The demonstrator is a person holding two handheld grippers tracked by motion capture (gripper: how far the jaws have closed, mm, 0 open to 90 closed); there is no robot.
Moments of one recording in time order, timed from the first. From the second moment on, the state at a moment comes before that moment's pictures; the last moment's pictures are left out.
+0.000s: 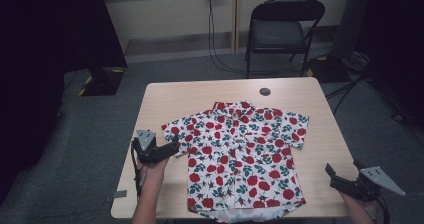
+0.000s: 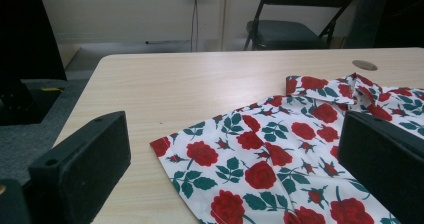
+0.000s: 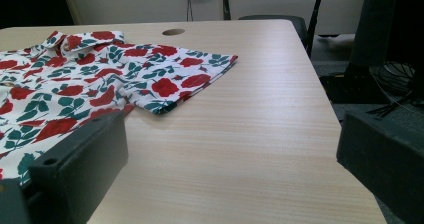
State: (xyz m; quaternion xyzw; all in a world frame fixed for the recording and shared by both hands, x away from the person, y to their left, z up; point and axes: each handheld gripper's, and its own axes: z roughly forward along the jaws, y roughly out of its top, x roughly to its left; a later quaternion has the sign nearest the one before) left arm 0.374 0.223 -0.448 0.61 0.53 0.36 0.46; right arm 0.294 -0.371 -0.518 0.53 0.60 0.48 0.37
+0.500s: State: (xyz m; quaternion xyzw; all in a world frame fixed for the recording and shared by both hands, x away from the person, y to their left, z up) left arm 0.394 0.217 -0.447 0.62 0.53 0.36 0.45; right arm 0.293 -0.370 -0.518 0.52 0.60 0.48 0.37
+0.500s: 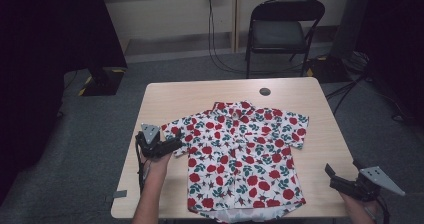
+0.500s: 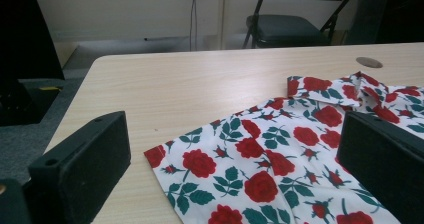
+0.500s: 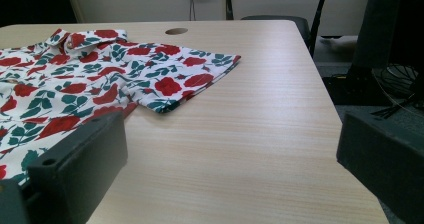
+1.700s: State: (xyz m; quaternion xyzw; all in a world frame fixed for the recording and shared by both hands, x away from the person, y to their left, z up) left arm 0.427 0.213 -0.439 0.63 0.52 0.36 0.44; right arm 0.294 -0.370 -0.518 0.52 0.60 0.48 0.37
